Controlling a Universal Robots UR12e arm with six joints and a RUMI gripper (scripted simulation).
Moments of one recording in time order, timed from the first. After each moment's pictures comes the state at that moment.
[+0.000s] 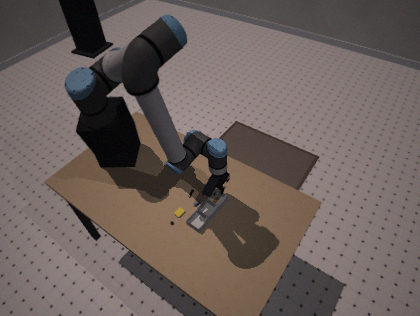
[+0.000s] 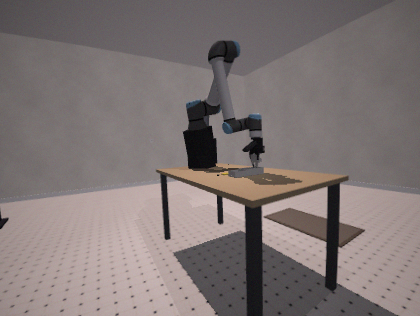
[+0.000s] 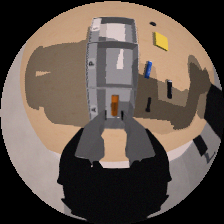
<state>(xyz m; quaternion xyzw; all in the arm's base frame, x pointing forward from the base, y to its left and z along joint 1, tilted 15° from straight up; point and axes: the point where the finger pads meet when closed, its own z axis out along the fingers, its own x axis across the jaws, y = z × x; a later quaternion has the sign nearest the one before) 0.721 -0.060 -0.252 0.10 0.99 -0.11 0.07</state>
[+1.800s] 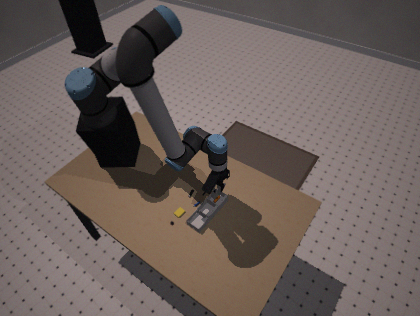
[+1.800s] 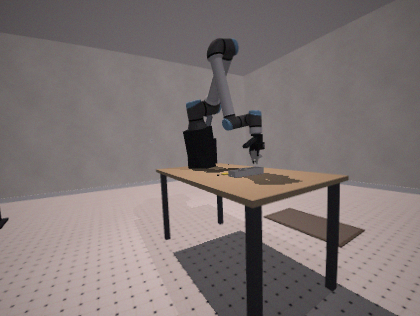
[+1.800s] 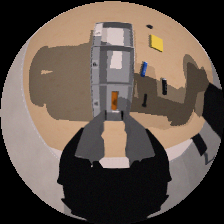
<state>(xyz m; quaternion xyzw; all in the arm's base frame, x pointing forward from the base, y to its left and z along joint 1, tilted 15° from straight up) 0.718 -0.053 -0.227 0.10 0.99 -0.11 0.07</state>
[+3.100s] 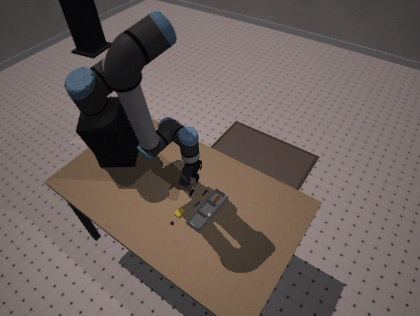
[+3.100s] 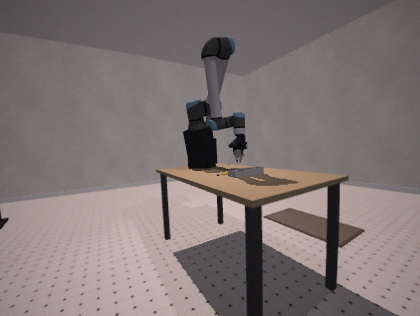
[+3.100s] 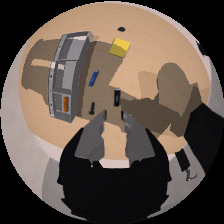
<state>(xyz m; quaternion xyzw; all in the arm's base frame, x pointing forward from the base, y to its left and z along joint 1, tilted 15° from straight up) 0.576 -0.071 -0.232 -0.02 0.99 -0.12 0.05</state>
